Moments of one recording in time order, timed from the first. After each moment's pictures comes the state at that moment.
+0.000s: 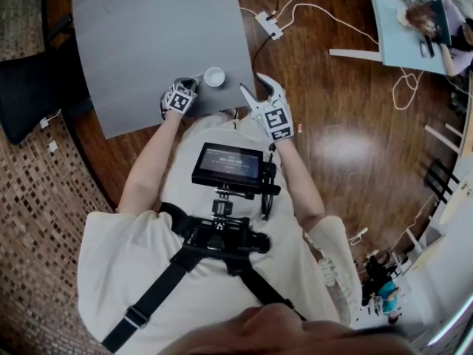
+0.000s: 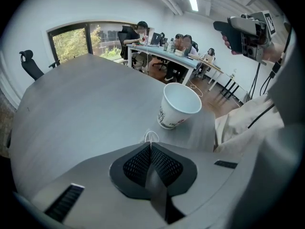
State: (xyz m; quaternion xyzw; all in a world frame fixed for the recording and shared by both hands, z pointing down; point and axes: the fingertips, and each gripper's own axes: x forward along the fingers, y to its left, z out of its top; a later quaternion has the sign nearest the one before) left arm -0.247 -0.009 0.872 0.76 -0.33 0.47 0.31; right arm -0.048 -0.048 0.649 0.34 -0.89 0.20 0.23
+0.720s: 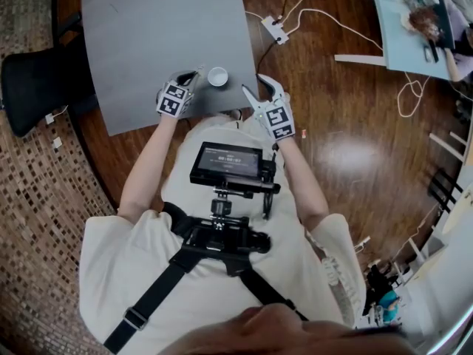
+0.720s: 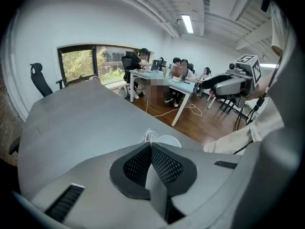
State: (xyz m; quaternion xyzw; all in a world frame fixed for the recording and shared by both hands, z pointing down) left arm -0.235 -0.053 0.752 0.81 -0.36 0.36 0.28; right arm -0.056 -0.045 0.670 0.32 -0.90 0.20 0.23
